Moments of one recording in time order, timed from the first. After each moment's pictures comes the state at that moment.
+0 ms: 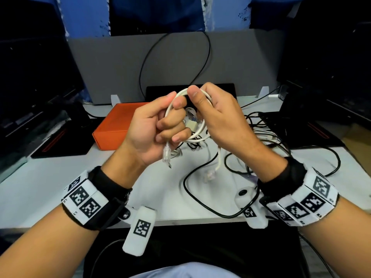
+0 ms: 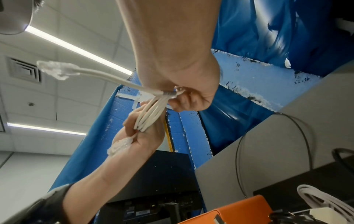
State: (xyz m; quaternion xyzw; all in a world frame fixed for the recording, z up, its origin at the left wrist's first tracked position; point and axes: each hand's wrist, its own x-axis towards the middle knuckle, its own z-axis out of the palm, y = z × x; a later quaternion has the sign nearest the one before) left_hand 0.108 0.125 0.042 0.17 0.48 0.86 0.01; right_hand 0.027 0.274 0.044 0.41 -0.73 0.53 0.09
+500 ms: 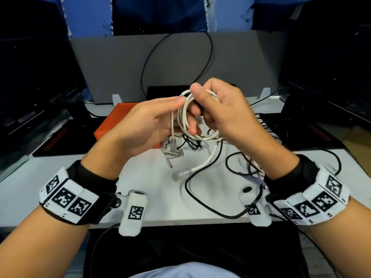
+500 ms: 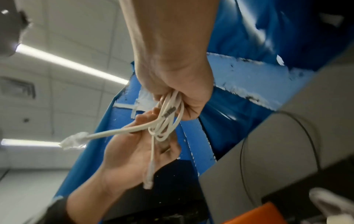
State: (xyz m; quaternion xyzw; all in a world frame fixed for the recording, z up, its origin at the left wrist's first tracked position) left_hand 0.123 0.115 0.058 0.13 0.71 0.69 -0.03; right_hand 0.037 0.280 0.060 0.43 -0.64 0.64 -0.05
